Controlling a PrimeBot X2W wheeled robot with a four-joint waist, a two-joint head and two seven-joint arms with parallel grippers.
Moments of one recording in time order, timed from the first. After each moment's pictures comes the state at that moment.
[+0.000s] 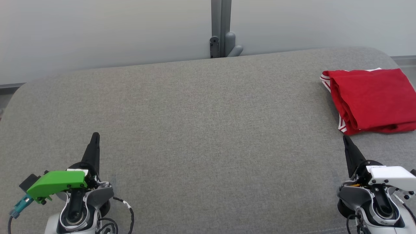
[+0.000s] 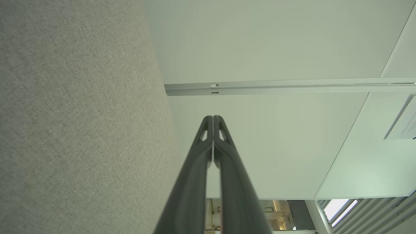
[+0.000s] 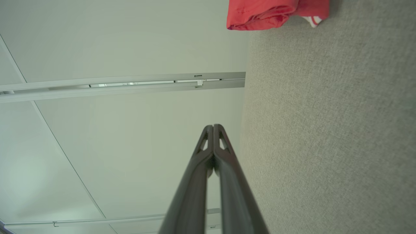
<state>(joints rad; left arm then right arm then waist) -0.26 0.05 0.08 0.40 -1.61 -0.13 0.12 -0.17 -0.06 -0.16 0.31 1.61 0.13 0.10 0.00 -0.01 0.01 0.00</state>
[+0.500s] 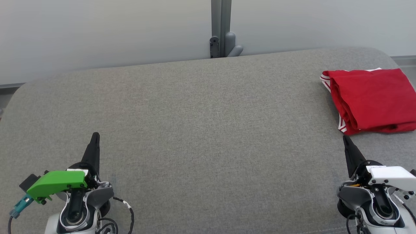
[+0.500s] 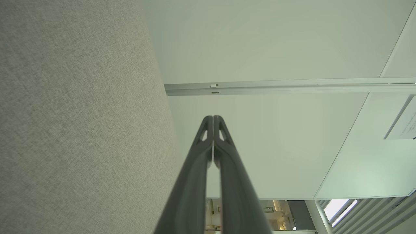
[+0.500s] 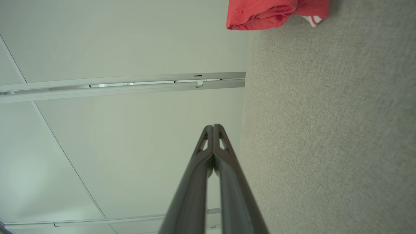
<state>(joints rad) -0.26 0.05 0.08 0.40 -1.61 -0.13 0.12 -0.17 -0.05 -0.16 0.31 1.61 0.13 0.10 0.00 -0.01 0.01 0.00</state>
